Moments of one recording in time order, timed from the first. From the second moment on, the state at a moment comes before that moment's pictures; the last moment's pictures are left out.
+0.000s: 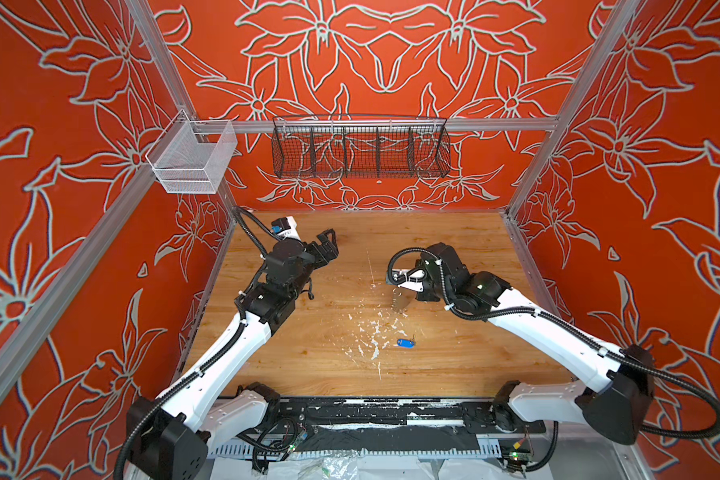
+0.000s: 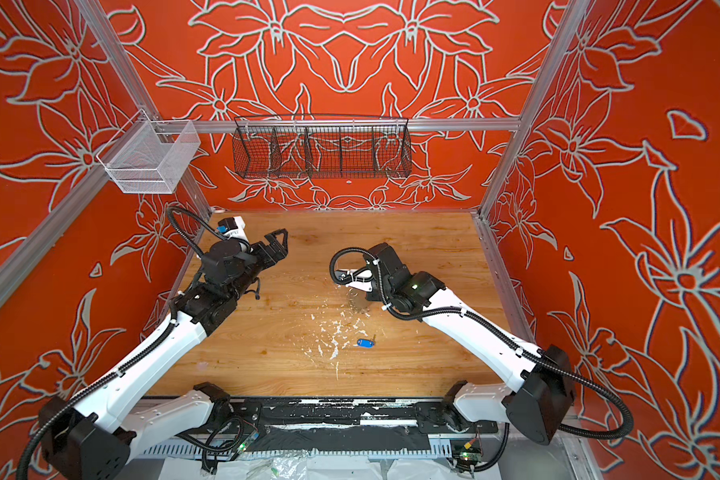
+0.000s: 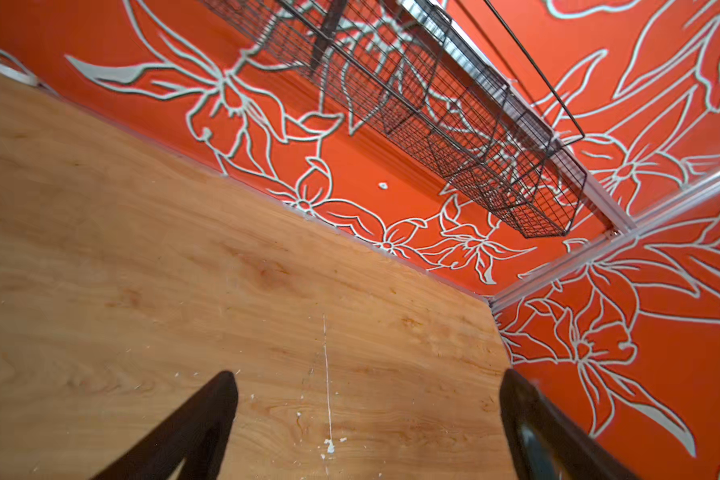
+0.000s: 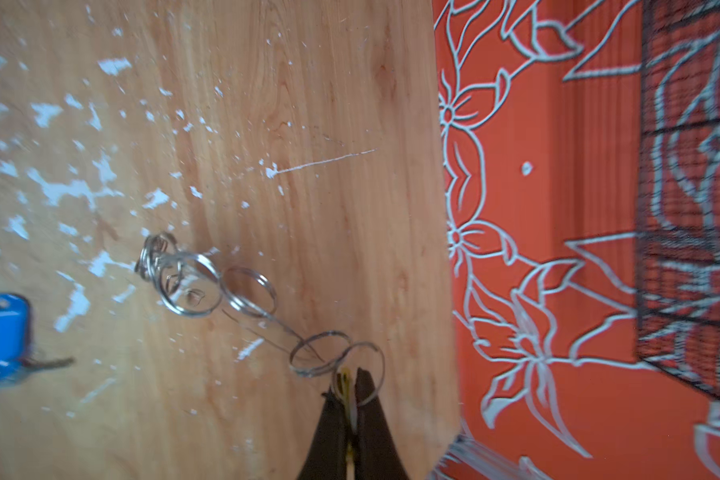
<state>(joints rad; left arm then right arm) -0.37 1.04 0.90 -0.08 -0.21 -0.71 0.73 1.30 1.18 -0.58 0.27 -0.99</state>
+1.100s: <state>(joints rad) -0.36 1.05 0.93 -0.20 -0.38 -0.83 0.74 1.63 1.73 -0.86 0.40 -1.66</state>
